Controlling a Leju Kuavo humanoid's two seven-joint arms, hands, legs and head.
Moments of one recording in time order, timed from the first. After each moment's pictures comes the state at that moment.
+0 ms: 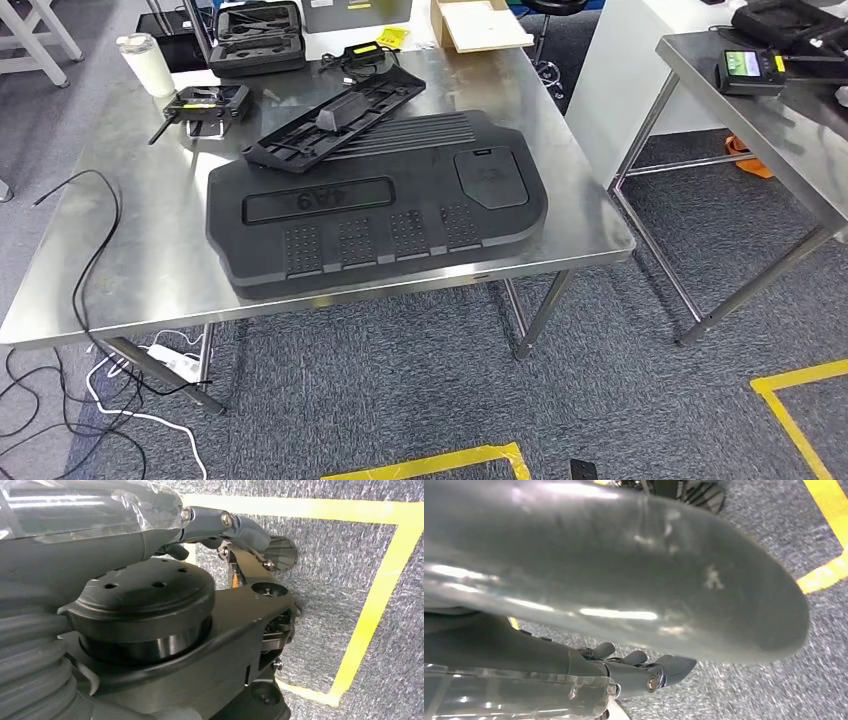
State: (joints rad) left arm -0.12 -0.05 -1.09 -0.28 1.36 0.10 -0.23; right arm -0.07 0.03 0.06 -0.26 -0.54 -0.49 0.01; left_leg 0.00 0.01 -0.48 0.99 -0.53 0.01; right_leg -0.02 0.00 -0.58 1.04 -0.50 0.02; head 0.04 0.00
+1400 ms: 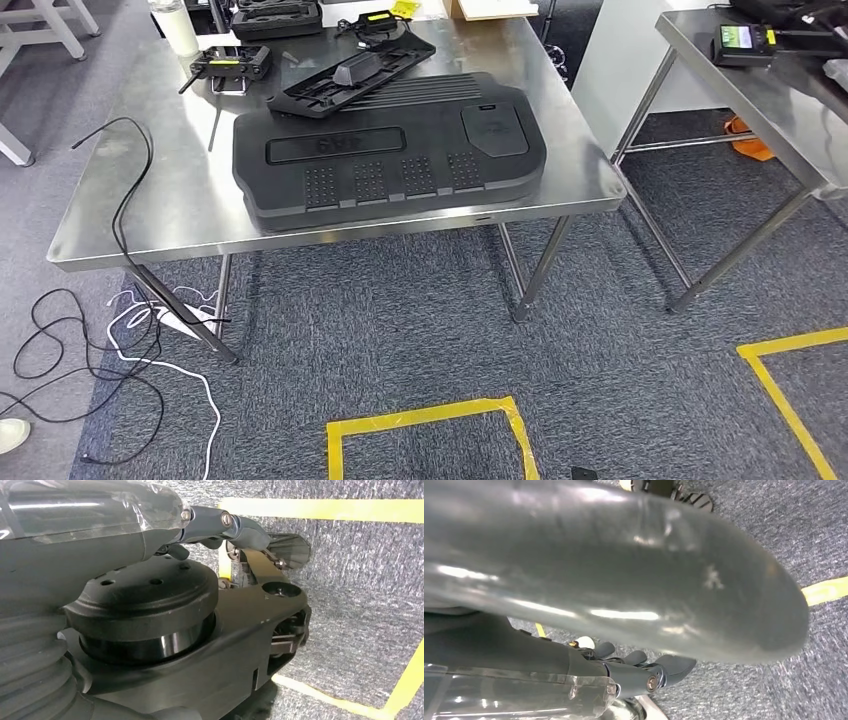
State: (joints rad) left arm -0.12 -0.04 -1.12 -0.30 1.38 0.09 -0.23; right arm -0.07 0.03 0.12 -0.26 -0.59 -0.50 0.02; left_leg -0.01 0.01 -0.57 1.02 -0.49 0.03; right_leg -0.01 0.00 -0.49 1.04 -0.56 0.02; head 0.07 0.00
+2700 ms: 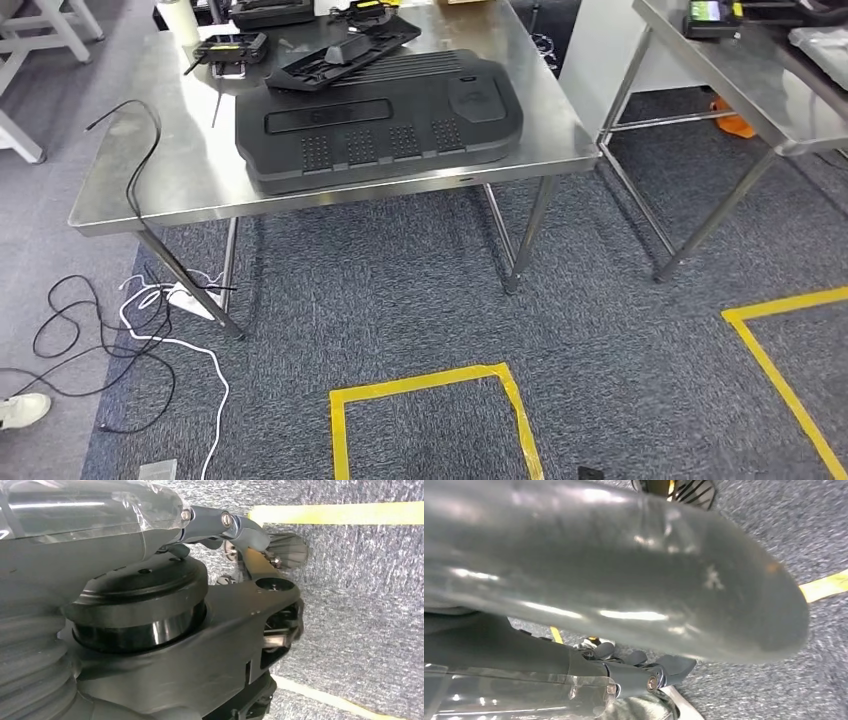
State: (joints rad) left arm -0.14 -0.03 -1.14 -0.34 1.39 0.14 -0.20; right arm -0.07 0.02 0.24 -0.26 -0.72 -0.52 0.01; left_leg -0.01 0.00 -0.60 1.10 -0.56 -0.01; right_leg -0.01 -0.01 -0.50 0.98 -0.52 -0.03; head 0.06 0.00
